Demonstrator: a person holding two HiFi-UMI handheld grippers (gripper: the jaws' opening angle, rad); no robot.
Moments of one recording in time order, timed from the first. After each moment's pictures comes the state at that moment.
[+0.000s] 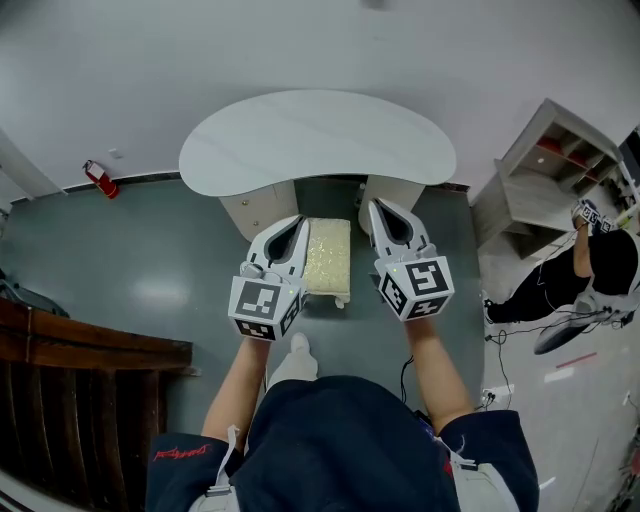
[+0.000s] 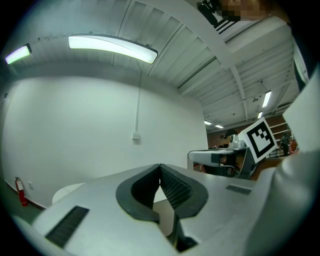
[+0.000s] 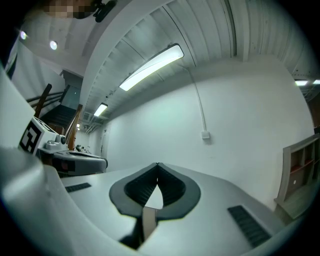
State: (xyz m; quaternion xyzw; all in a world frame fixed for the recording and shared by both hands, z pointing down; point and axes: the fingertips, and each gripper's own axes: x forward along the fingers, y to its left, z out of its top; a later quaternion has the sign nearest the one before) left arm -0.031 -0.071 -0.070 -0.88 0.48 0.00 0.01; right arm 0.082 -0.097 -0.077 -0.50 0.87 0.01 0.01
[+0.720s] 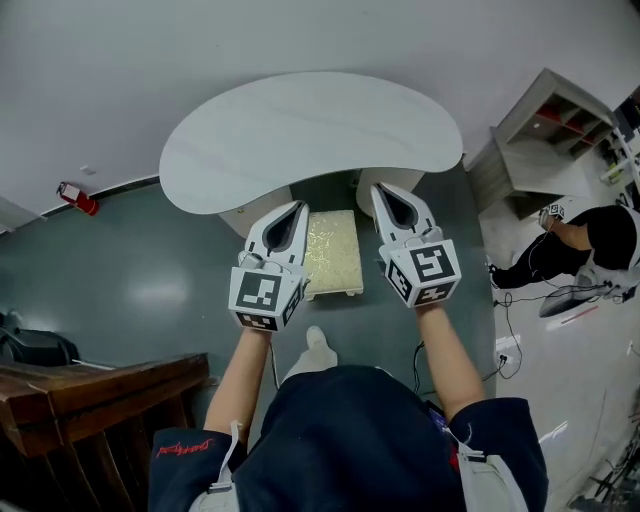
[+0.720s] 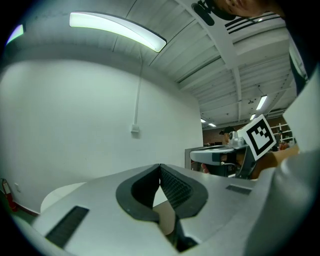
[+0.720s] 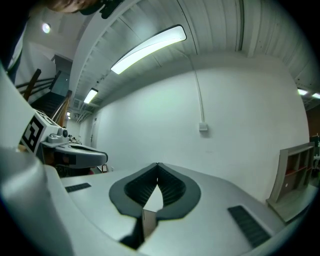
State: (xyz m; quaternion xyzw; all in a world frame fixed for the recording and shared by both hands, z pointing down) left arm -0.083 -0.193 -0.051 -0.90 0.43 -0.02 -0.01; right arm 0.035 -0.205 -0.055 -0.54 0.84 0.00 -0.05
